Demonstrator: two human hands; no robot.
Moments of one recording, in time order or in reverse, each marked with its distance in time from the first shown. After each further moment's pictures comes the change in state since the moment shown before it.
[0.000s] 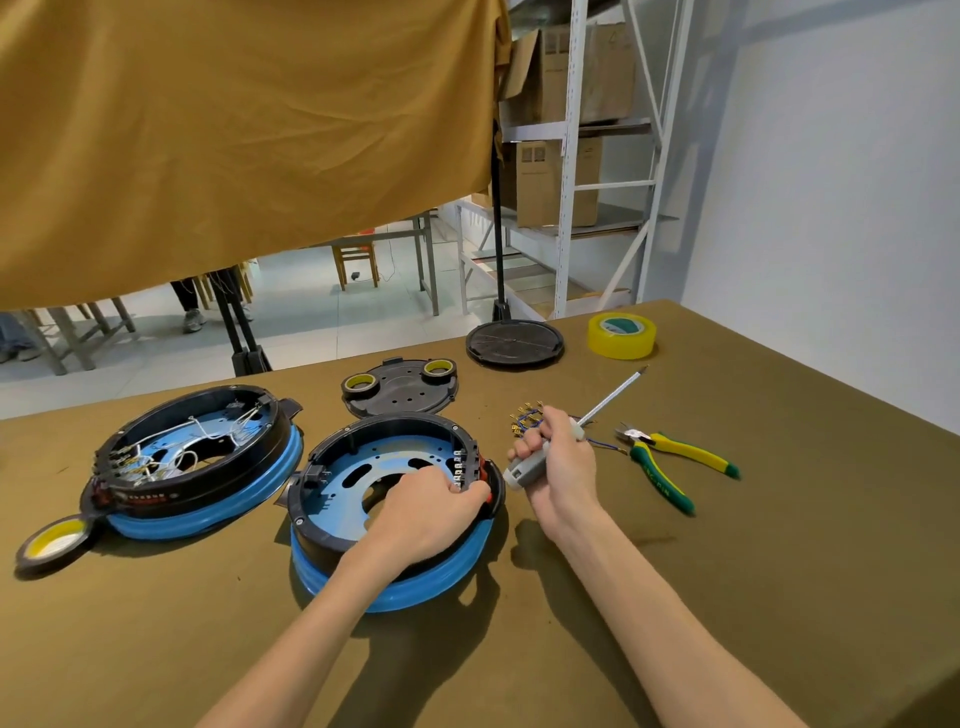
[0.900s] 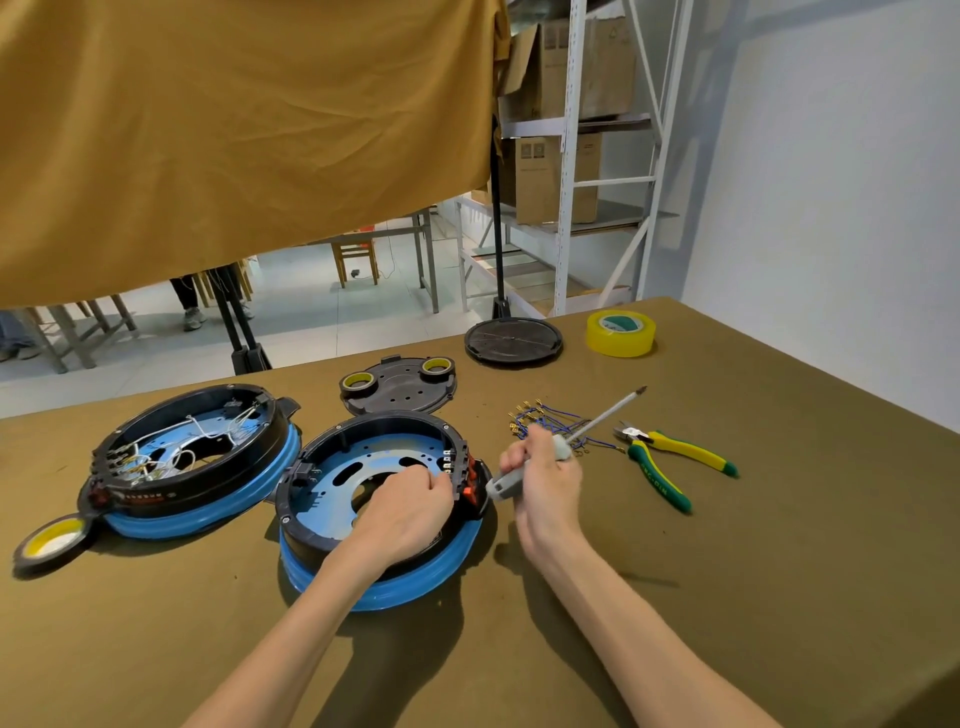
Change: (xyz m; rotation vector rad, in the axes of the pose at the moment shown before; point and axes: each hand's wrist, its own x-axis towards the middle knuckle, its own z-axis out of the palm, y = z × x) left_hand -0.007 -0.004 -0.010 -0.035 0.018 -0.070; right_hand -0.019 0.014 0.001 -0.132 0.009 -0.192
